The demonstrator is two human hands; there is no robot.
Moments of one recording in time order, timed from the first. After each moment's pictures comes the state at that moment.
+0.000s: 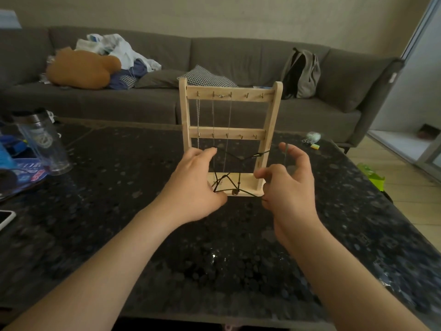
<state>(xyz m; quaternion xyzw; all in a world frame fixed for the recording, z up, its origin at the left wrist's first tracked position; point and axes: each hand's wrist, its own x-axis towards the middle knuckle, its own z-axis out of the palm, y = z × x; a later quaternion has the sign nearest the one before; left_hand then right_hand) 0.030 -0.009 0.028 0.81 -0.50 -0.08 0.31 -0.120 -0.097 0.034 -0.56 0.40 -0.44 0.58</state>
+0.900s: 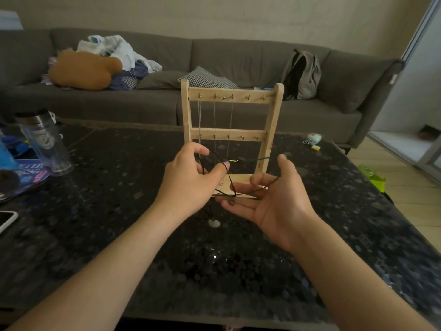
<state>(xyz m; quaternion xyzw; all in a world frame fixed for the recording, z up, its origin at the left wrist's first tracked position) 0.033 -0.011 0.024 0.78 -0.39 -0.07 0.48 -0.121 -0.096 0.033 -0.38 0.34 -0.27 0.82</state>
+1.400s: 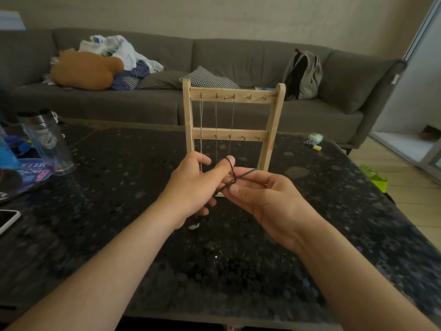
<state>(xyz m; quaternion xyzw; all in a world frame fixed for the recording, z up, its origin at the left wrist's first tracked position) 0.026 -0.008 0.031 0.77 -0.33 -0.24 0.49 -0.124 -0.098 0.026 -0.53 0.22 -0.25 0.78</state>
